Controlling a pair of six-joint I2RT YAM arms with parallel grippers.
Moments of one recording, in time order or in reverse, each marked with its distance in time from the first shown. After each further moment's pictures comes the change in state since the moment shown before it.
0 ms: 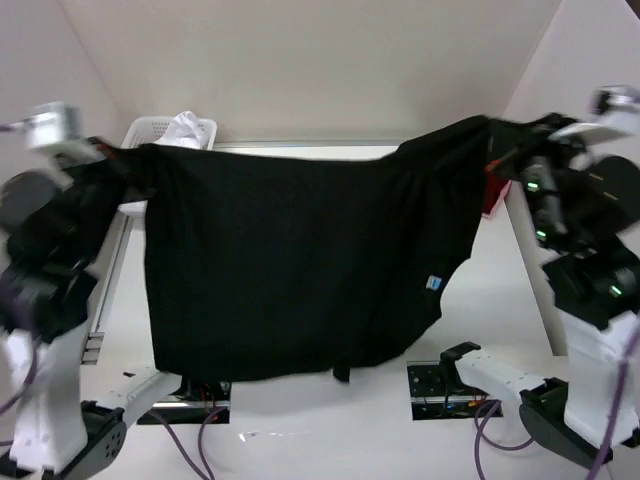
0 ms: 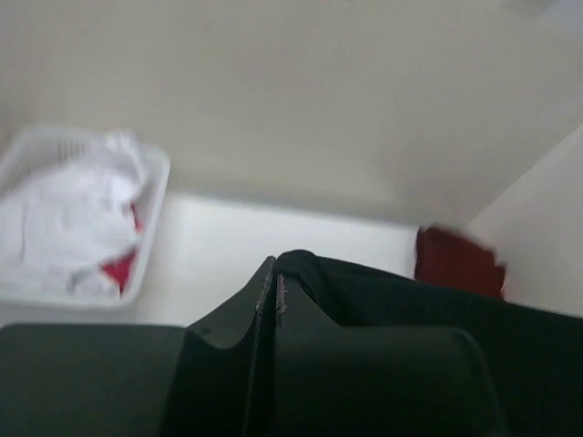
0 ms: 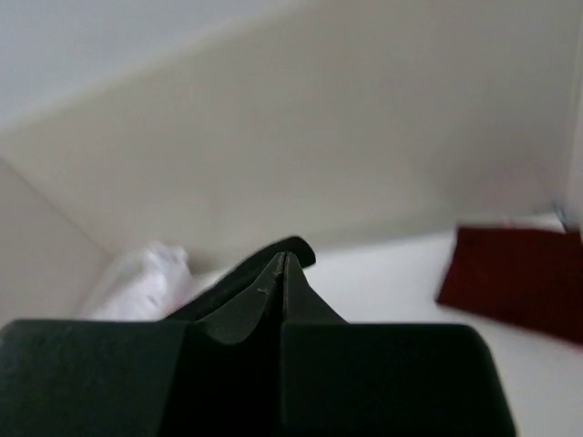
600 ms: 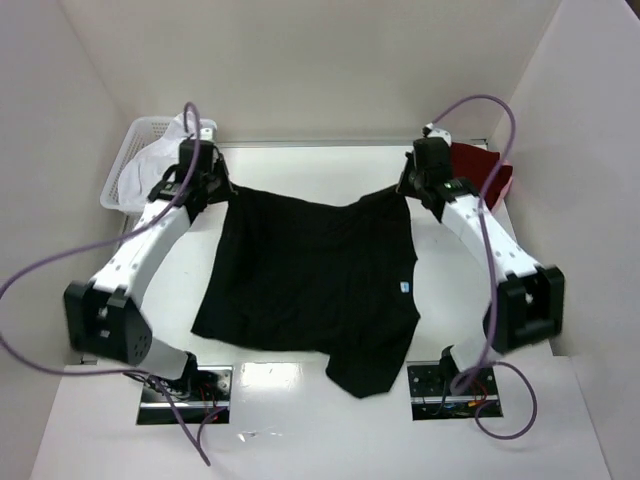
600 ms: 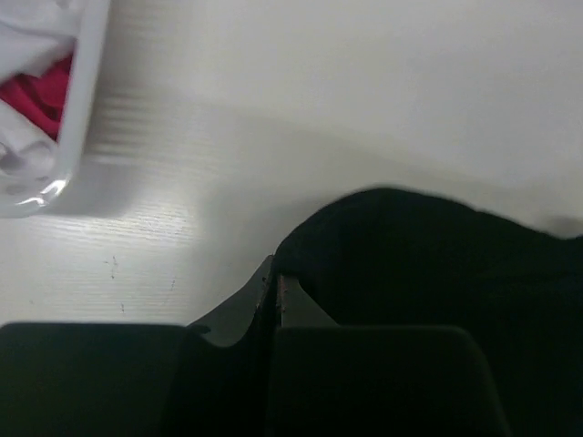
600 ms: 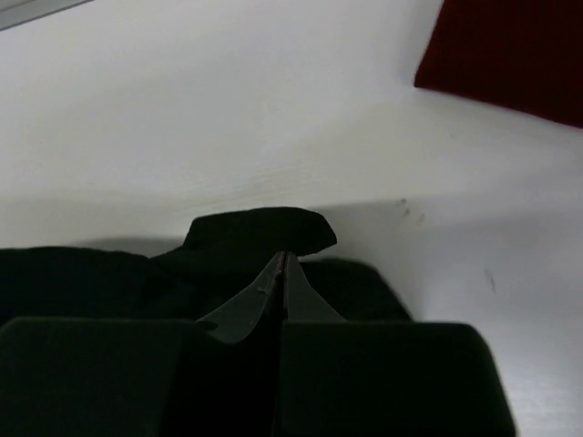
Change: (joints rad) left arm 0.000 0.509 -0.422 0.266 0.004 -0.036; right arm -0.106 0.467 -0.548 0.295 -0.133 0.077
